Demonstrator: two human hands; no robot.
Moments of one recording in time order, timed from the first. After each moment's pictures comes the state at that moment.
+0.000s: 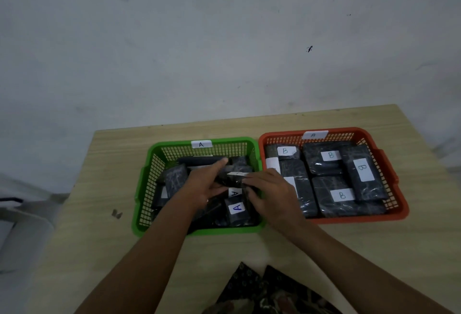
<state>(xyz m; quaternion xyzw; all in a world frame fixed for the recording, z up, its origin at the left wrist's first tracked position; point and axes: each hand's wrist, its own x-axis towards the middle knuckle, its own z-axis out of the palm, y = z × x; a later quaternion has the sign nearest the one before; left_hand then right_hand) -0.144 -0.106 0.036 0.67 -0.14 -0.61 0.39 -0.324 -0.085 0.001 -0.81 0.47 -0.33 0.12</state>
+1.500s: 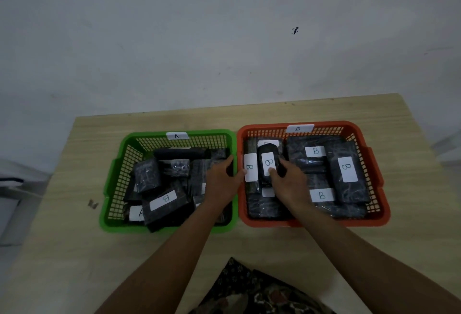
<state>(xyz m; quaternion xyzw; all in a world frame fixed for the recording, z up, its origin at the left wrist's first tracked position) -0.248 -0.120 -0.010 0.74 -0.50 -0.35 0.28 -0.414 -0.147 -0.035 -0.57 0.69 -0.24 0.38</state>
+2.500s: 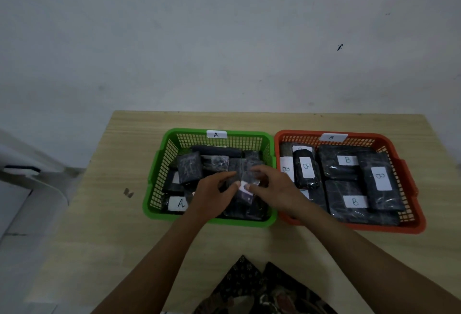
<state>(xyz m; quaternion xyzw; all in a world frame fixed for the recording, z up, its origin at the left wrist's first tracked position) -0.125 -0.048 -0.010 0.70 -0.58 -0.31 0.29 -0.311 -0.108 0.011 -0.70 0.51 -0.12 0.48</state>
